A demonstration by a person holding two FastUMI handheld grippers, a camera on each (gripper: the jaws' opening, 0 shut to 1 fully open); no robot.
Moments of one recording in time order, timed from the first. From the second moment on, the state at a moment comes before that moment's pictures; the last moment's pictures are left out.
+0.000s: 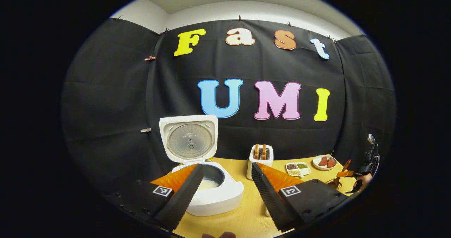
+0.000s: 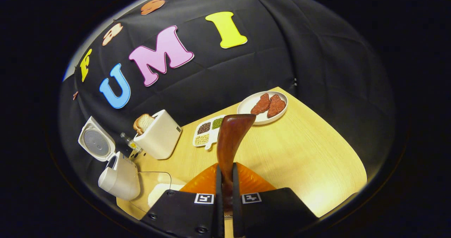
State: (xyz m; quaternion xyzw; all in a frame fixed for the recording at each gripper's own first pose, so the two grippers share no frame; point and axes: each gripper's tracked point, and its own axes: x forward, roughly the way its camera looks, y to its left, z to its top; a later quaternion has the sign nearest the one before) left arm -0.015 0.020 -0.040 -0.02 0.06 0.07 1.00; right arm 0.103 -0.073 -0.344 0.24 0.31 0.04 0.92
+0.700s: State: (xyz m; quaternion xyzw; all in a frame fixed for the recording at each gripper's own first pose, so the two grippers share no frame) left arm 0.037 0.047 0.009 -0.03 -0.02 0.03 1.00; right arm 0.040 -0.140 -0.260 0.15 0.22 -0.03 0.96
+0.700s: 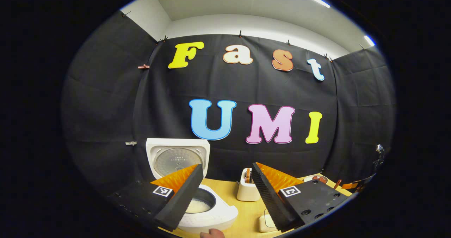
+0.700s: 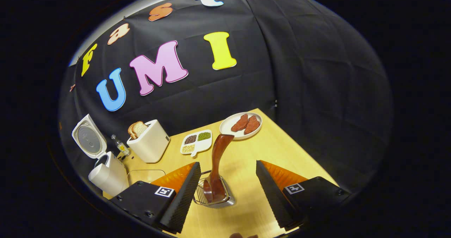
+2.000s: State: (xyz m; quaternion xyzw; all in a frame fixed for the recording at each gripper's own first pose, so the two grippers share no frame) left arm 0.248 0.232 0.047 0.00 -0.03 0.13 0.99; right arm -0.038 0.024 0.018 0.05 0.00 0.04 1.00
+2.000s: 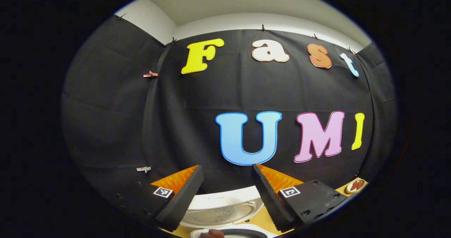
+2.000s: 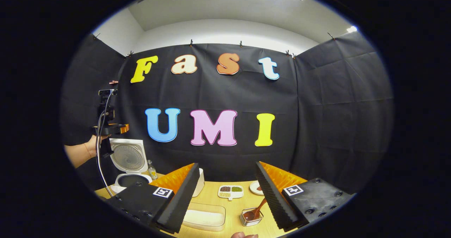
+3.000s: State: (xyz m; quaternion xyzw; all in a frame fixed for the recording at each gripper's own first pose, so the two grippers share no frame) left arm 0.226 0.209 -0.047 -0.03 0.11 0.20 0.97; right arm -0.015 0.025 0.009 0.05 0.01 0.05 1.00
